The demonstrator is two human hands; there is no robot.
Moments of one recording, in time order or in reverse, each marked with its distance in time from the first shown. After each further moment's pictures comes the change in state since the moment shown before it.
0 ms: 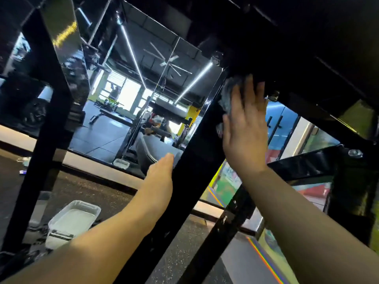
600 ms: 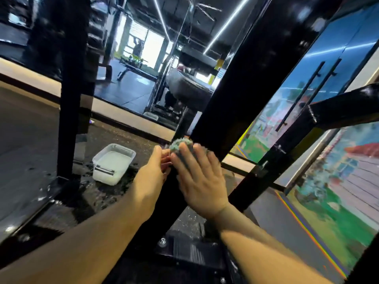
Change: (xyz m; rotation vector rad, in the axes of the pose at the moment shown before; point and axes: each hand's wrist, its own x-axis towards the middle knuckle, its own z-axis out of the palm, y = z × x) left_hand -0.062 -0.141 -0.045 -0.245 0.154 -0.213; right_hand -0.253 -0.132 0.081 0.017 -0.257 -0.278
